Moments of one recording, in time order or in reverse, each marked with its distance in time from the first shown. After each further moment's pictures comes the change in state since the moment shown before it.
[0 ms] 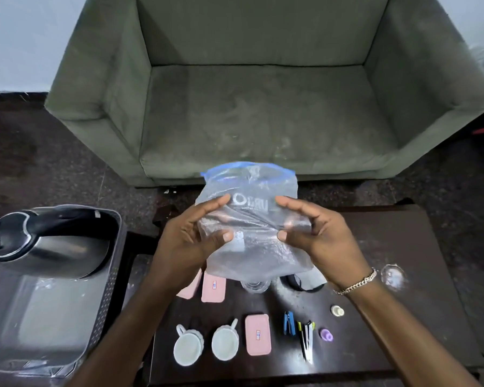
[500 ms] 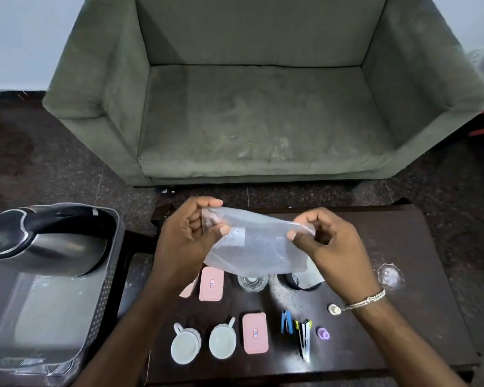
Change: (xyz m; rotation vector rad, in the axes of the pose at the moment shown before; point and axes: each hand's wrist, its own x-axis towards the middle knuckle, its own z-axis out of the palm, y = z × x) left_hand -0.001 -0.005 0.007 0.028 0.111 -0.078; right_hand -0.021 0.004 -0.009 -0.275 0.197 0.029
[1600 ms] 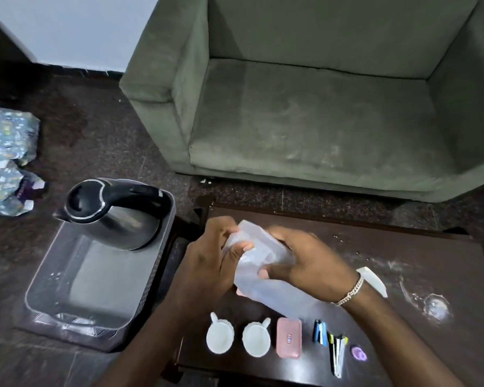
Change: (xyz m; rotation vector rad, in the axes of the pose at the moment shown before) left_hand -0.050 -0.007 -0.068 0.454 0.095 0.244; right_hand 0.010 -0.049 0.108 -0.414 -0.693 -0.220
